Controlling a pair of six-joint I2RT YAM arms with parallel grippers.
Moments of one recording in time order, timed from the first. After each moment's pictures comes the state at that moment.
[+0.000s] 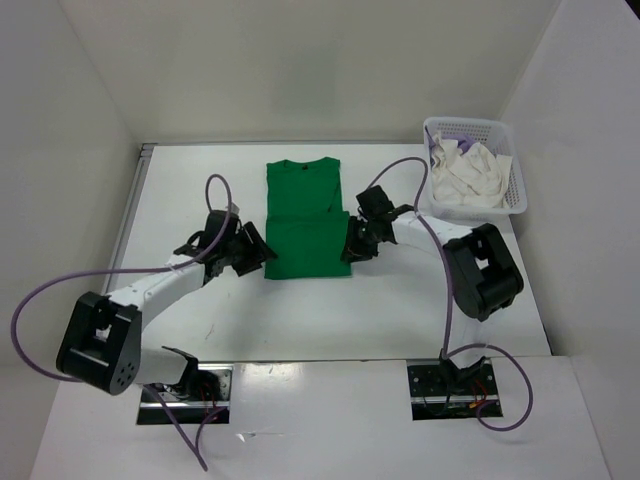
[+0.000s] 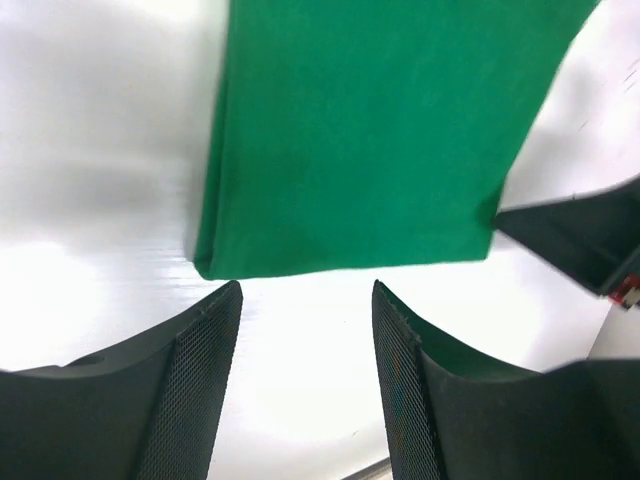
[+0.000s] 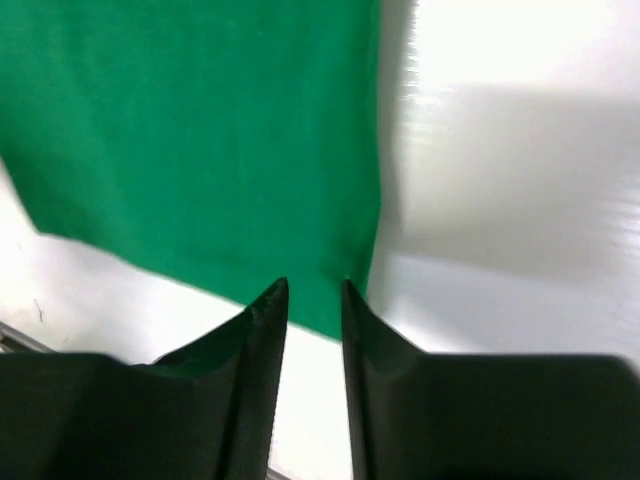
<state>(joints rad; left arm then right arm) -0.33 1.36 0.71 -0.18 0.17 -0.84 0.46 1.80 1.10 -0.39 -0.24 0.61</state>
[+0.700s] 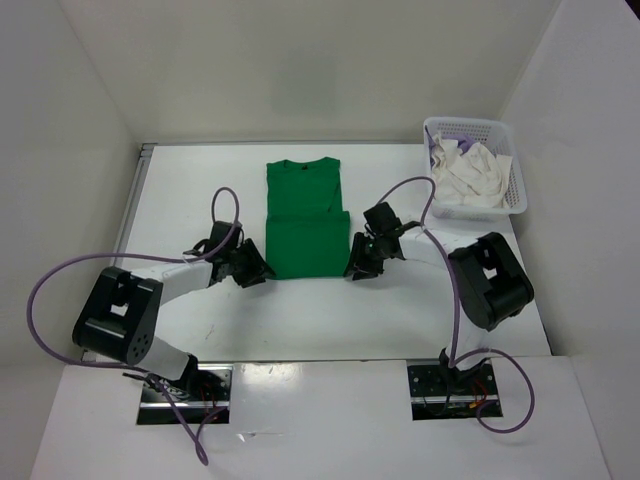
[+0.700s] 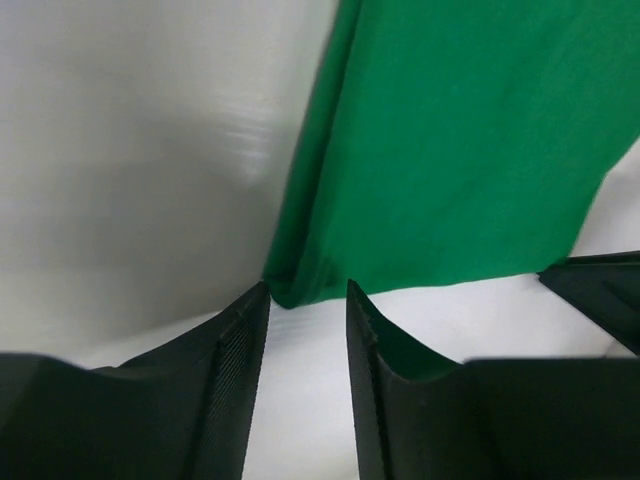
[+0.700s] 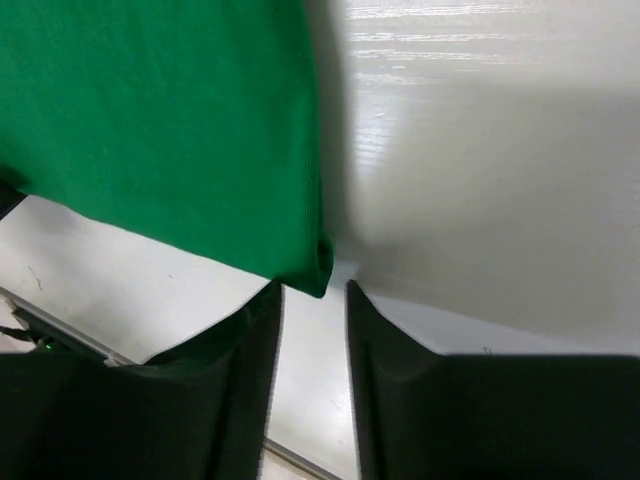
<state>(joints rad) -0.29 1.48 0.63 -0.10 0.23 -0.84 0.46 1.70 0.92 -0.33 -0.30 0.68</state>
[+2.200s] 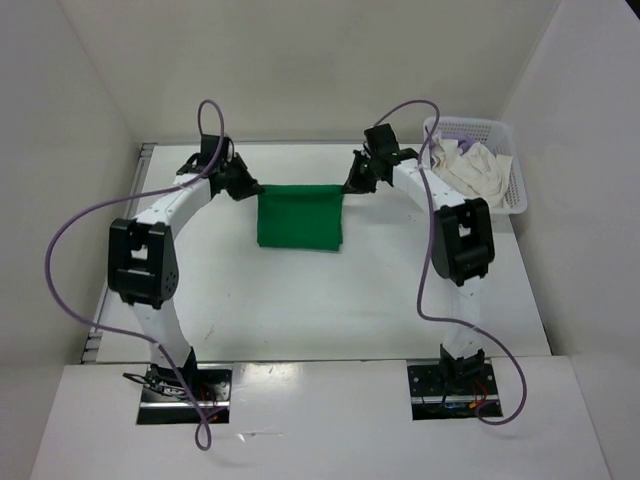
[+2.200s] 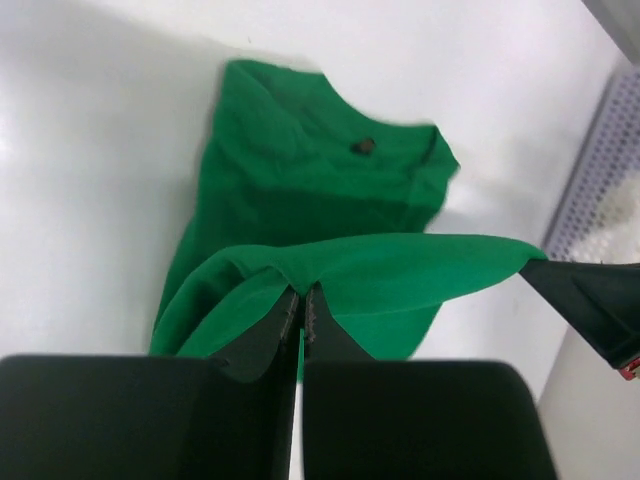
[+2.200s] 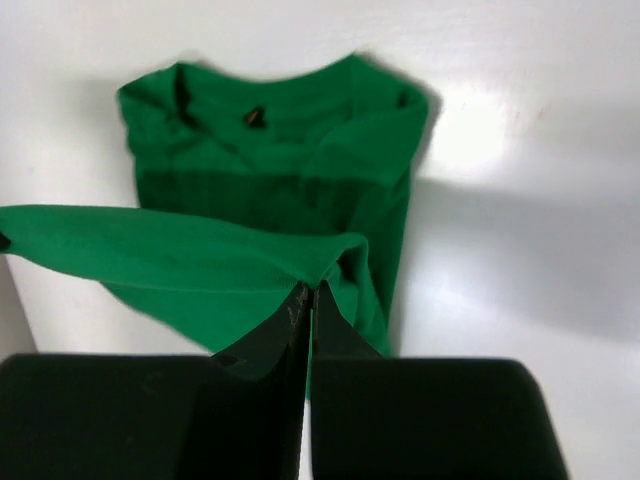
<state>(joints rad) -0.13 1.82 1.44 -0.40 0.24 -0.74 0.32 2.05 1.73 -0.52 -0.24 0.58</state>
